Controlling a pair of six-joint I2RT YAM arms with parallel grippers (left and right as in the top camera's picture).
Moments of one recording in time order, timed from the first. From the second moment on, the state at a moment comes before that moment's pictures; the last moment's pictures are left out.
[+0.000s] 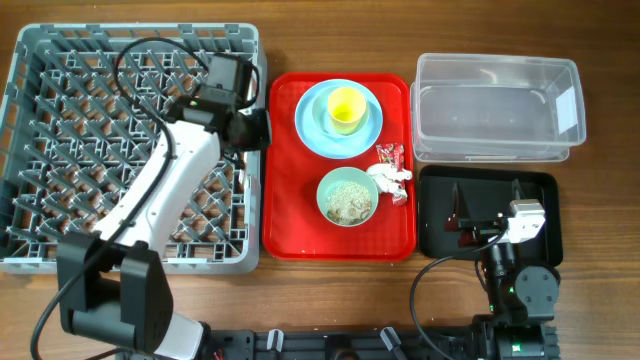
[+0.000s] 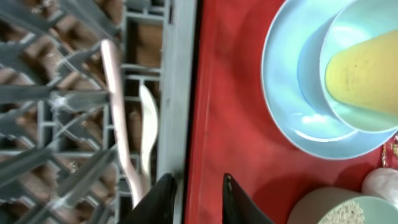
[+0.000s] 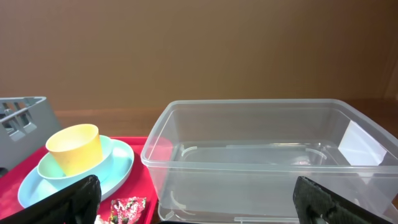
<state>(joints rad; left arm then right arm) -0.27 1.68 1.27 -0.75 0.03 -0.35 0.01 0.02 0.01 0.00 -0.04 0.06</state>
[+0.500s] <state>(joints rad) -0.27 1.68 1.22 -0.66 -0.03 -0.36 0.01 0.02 0.01 0.00 -0.04 0.06</state>
